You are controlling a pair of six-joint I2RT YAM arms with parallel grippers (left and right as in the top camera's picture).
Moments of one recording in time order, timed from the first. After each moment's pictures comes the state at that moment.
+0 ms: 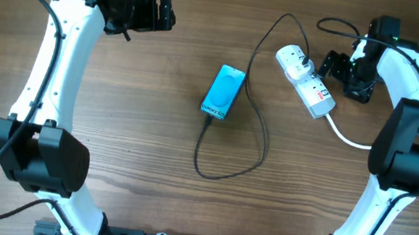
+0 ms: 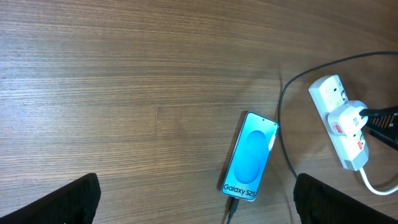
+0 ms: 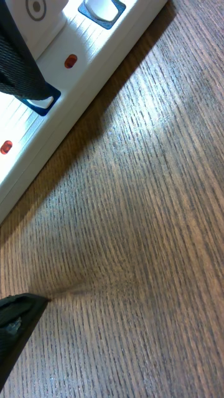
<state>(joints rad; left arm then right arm) -0.08 1.89 1.89 -1.12 0.26 -0.20 -0.12 2.21 1.66 -0.87 -0.20 0.26</state>
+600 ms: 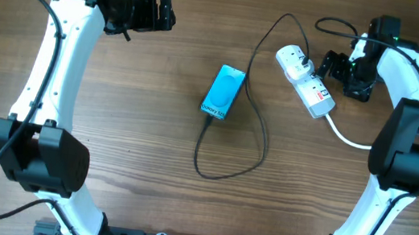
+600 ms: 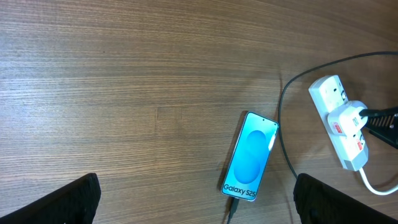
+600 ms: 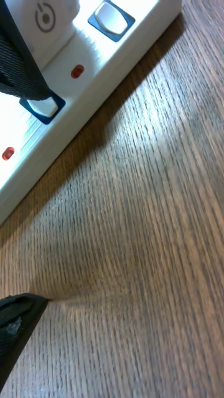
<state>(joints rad) -0.08 1.89 1.89 -1.11 0.26 -0.20 -0.12 2.21 1.66 -0.87 -0.23 0.21</state>
